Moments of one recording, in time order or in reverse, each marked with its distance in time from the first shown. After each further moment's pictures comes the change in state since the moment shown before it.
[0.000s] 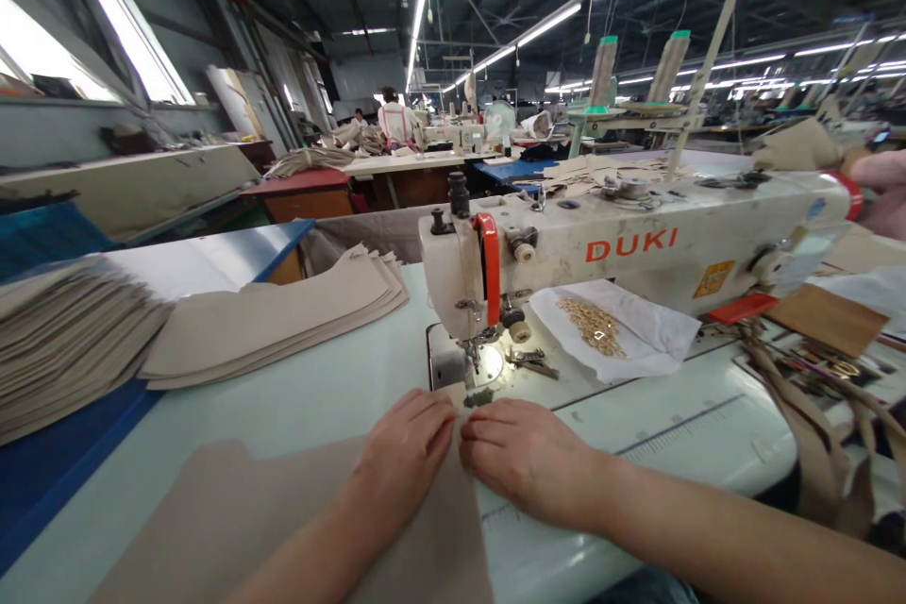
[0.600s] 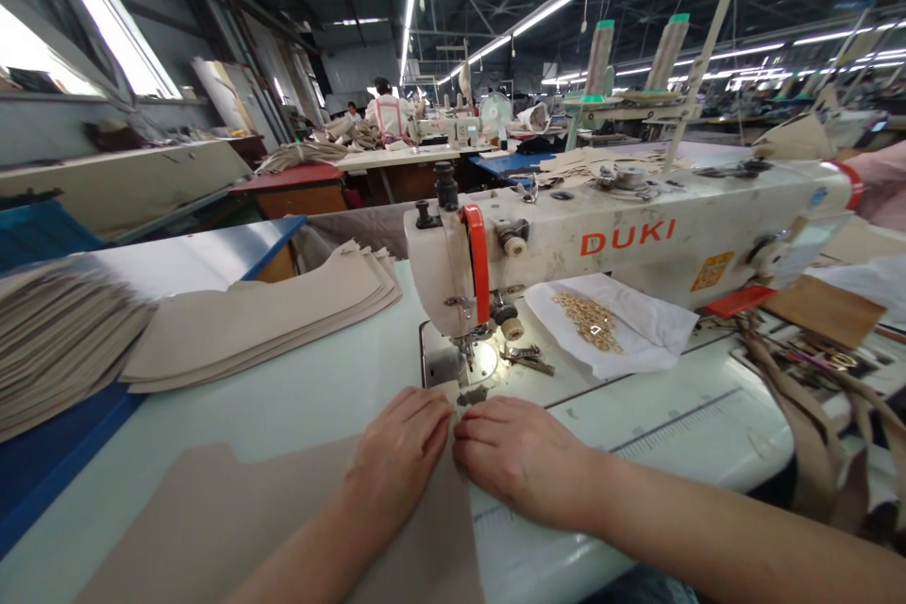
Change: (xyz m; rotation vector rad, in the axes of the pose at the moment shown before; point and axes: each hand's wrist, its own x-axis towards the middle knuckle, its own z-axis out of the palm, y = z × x) left_hand 0.003 0.003 -0.001 0.053 -0.023 0.017; right_hand 0.001 0.000 -0.001 0.022 0.000 0.026
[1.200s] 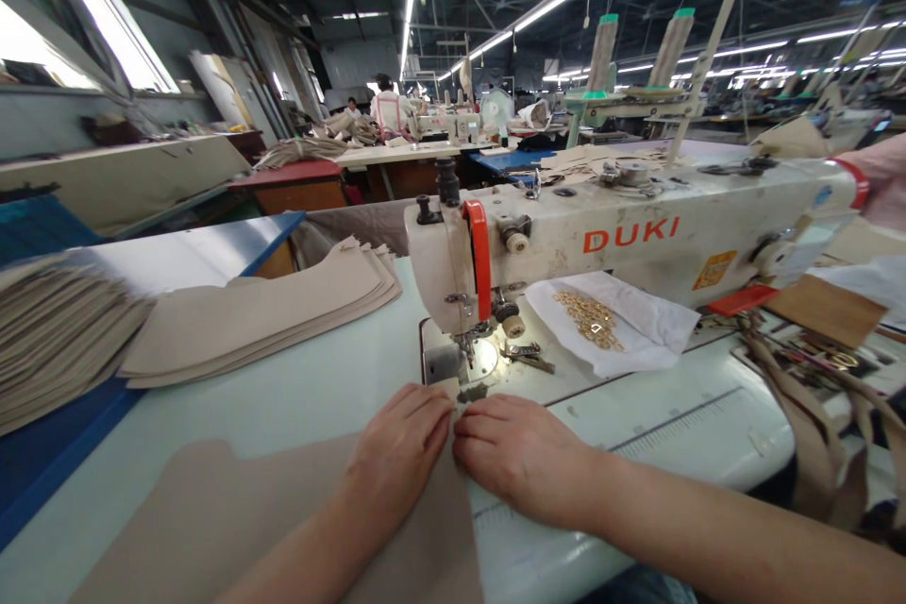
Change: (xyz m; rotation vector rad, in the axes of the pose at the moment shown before) left_hand 0.001 0.001 0.001 -0.016 -0.019 0.015; right_hand -0.001 0.000 0.001 -0.007 -0.014 -0.005
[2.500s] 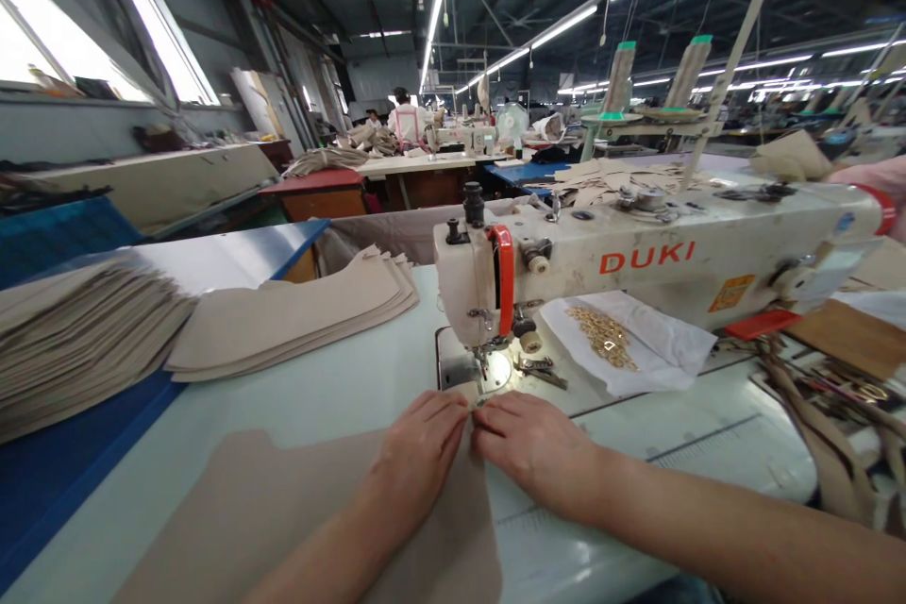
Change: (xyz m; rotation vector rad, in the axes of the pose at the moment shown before) left_hand 0.002 -0.001 0.000 -0.060 0.002 -0.044; right_hand 0.009 0.007 -0.009 -0.078 -0.106 0.040
